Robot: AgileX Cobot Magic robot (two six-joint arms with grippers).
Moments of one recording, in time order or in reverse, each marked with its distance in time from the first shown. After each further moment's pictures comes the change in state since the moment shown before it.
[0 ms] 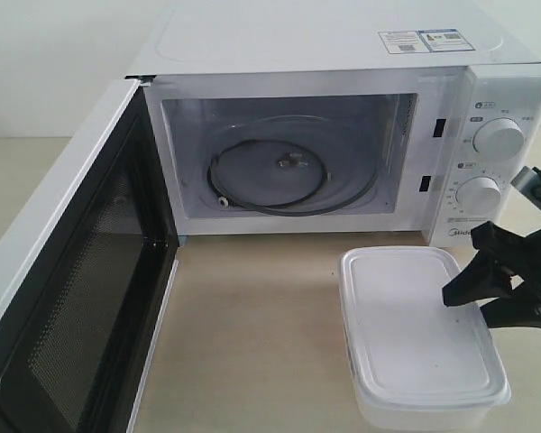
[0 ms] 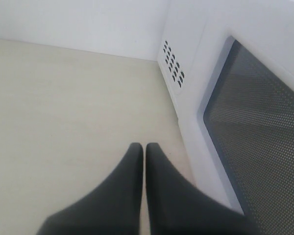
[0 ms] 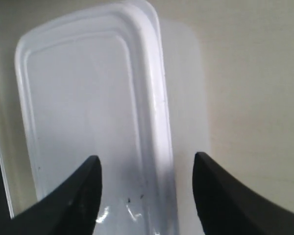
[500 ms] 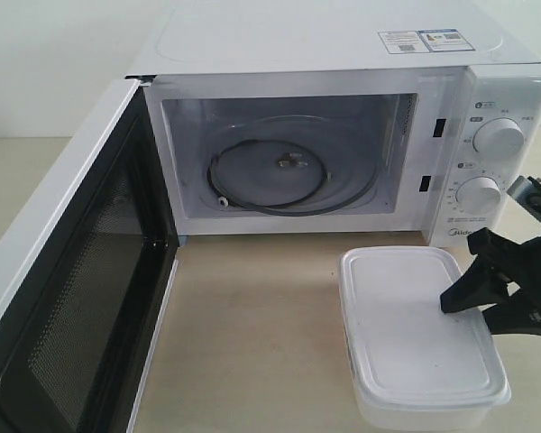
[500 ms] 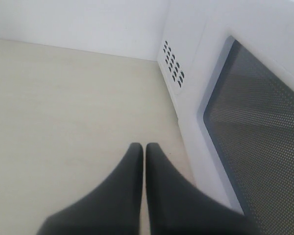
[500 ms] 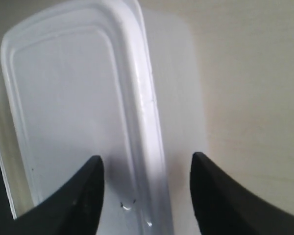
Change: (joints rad) left arm 0.000 0.000 0.000 0.000 0.000 0.000; right arm 0.001 0.035 0.000 0.008 -0.001 0.000
